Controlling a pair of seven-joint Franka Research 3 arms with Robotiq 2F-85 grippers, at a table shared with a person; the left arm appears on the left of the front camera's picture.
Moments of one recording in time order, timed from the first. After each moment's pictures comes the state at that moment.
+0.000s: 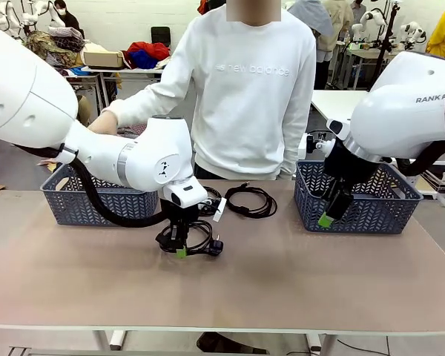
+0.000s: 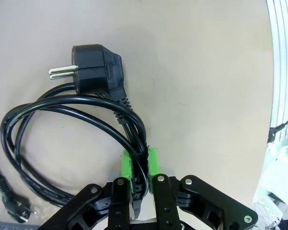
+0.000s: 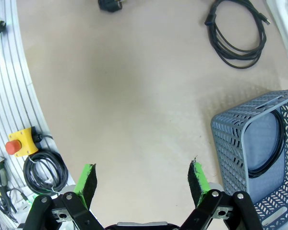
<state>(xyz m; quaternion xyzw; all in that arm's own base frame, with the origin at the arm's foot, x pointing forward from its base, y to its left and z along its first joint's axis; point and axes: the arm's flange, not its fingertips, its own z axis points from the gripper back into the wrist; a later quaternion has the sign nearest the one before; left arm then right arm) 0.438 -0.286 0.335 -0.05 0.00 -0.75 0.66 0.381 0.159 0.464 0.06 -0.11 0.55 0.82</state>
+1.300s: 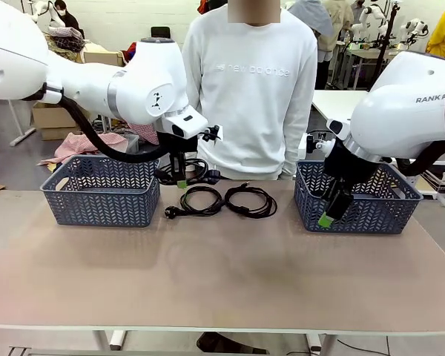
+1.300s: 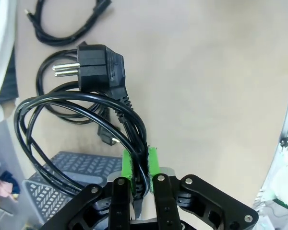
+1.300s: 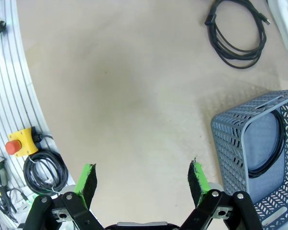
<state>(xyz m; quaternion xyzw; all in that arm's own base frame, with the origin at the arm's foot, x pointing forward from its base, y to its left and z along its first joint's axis) 0.505 -0.274 0.478 0.03 -0.09 -0.69 0.72 0.381 0.159 0.464 0.06 -0.11 0.55 0.82</state>
